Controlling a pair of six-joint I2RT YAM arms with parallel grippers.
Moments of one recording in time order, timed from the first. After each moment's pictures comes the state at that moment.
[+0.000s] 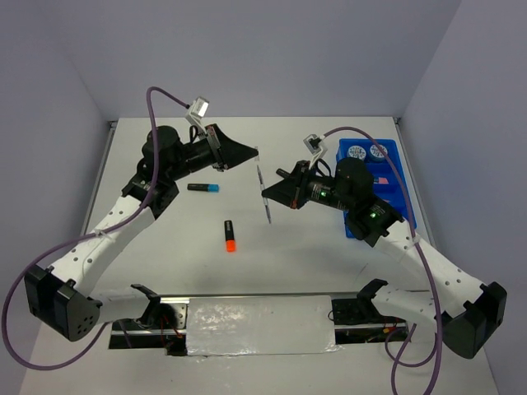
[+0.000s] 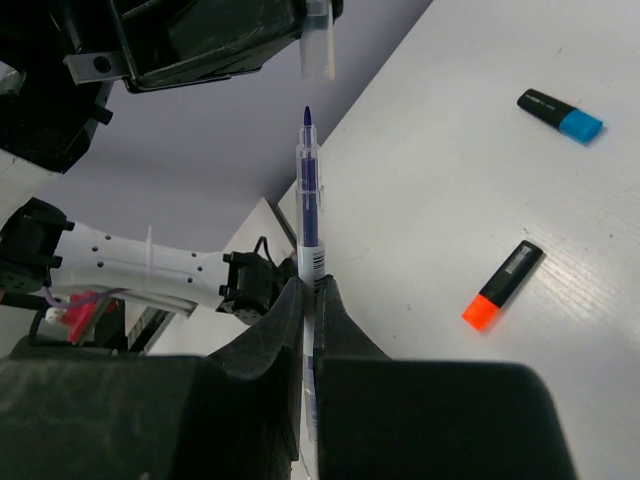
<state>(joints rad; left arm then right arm) -0.47 1.23 1.17 0.08 0.52 -0.83 0.64 1.01 0.94 -0.04 -0.47 0.70</state>
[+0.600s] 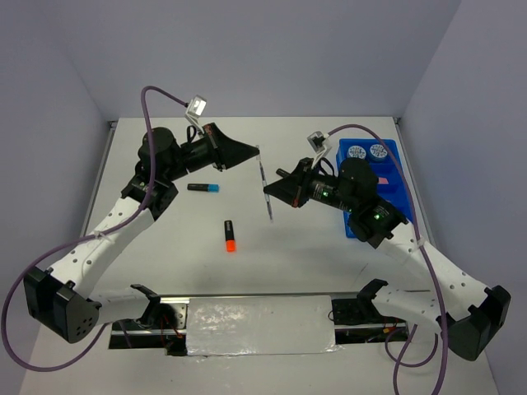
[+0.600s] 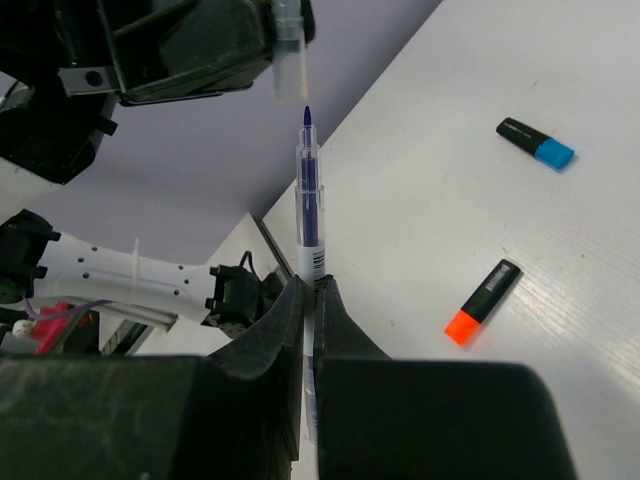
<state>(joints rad) -0.47 1.21 1.15 0.17 0.58 -0.87 0.65 0.99 0.96 -0.05 -0.41 0.65</state>
